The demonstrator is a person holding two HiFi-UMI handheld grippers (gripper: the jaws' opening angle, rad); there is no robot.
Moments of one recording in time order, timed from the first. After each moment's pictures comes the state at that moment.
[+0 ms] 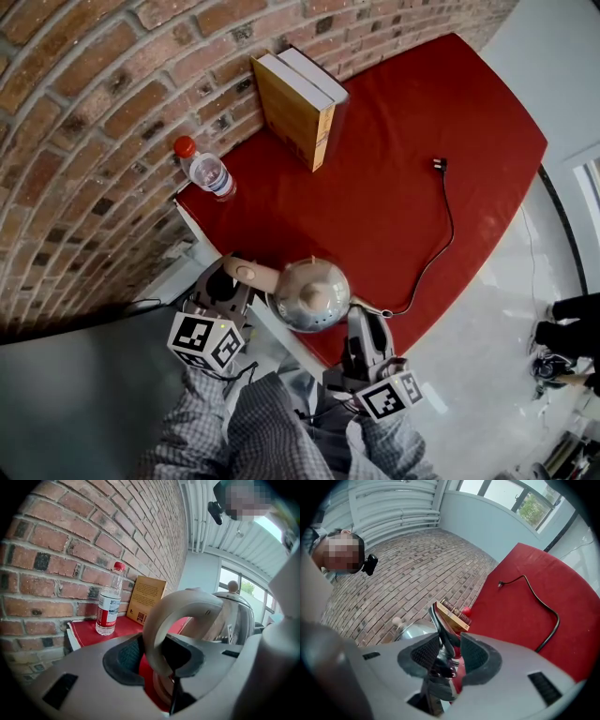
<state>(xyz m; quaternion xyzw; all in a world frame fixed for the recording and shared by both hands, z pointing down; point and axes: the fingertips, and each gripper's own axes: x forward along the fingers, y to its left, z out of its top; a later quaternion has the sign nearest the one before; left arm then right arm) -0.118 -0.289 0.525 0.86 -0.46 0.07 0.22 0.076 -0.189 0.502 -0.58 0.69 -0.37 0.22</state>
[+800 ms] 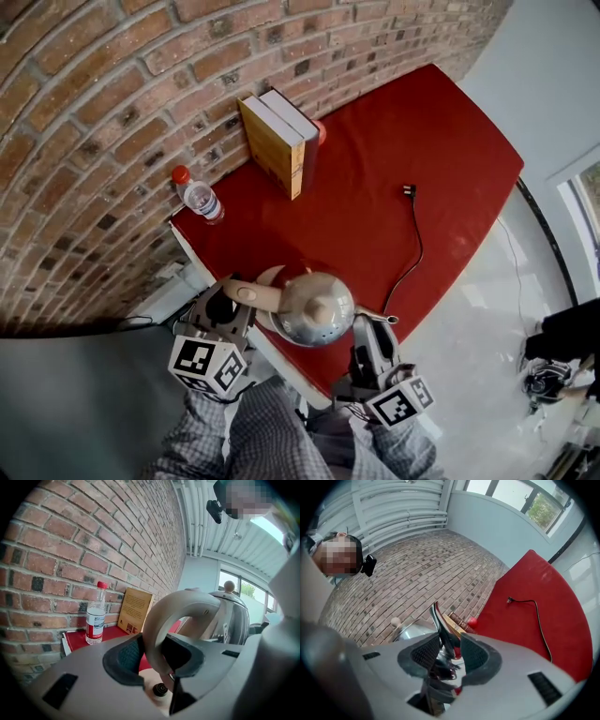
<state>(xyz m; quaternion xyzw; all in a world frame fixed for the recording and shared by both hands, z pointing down) -0.080 -0.267 0.464 0.86 -0.47 0.05 0.21 0.122 -0.187 0.441 -0.56 0.72 -0.34 0.22</state>
